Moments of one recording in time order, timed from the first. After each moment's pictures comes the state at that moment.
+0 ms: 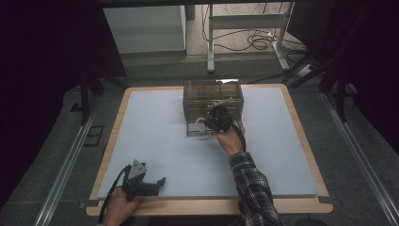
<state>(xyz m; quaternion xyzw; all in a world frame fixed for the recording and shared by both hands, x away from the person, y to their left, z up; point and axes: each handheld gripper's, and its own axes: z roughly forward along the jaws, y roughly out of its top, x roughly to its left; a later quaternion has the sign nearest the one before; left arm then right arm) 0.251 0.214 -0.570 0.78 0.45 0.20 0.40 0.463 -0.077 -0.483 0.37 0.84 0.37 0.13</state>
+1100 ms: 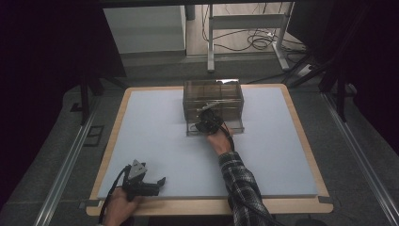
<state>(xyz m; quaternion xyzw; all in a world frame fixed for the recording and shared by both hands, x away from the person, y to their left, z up) 0.251 0.214 -0.570 0.77 0.45 0.20 0.40 0.480 -0.044 -0.520 0.37 0.85 0.34 0.14</state>
